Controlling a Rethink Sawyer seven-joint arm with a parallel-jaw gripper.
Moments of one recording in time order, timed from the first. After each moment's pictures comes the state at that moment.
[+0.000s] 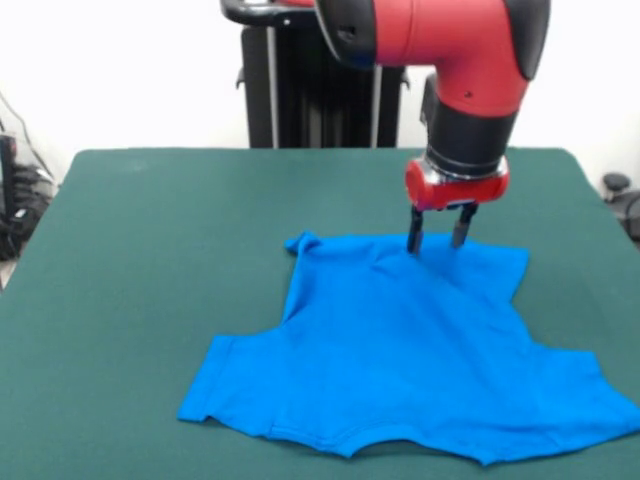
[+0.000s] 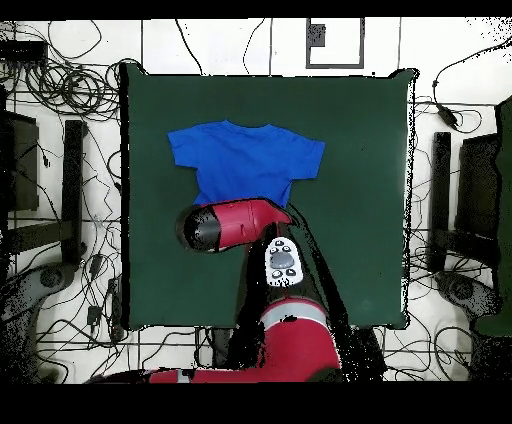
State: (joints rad) arm -0.04 -0.48 0.05 1.63 -0.25 0.48 1.66
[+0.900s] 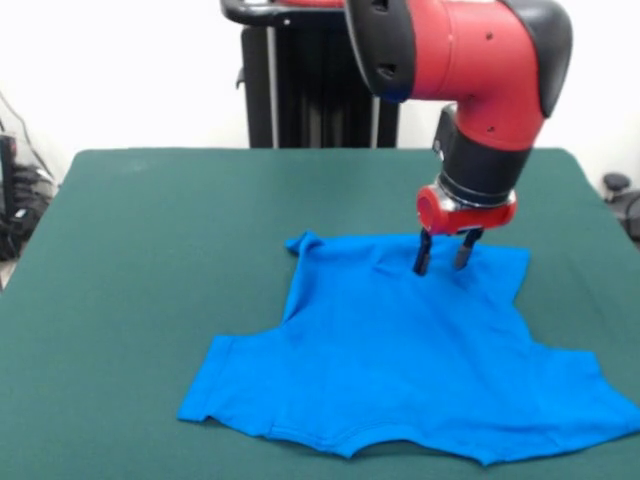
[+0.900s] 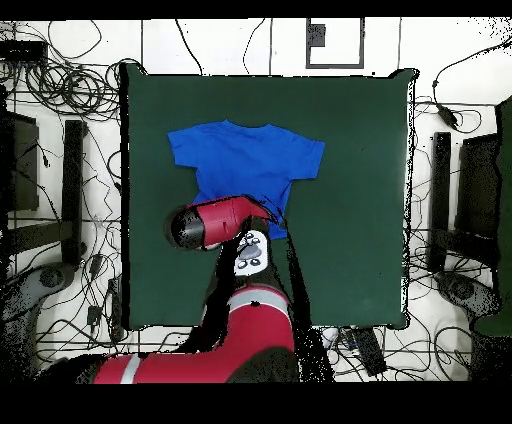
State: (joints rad) arm 0.08 -0.39 -0.04 1.54 -0.24 0.46 1.66
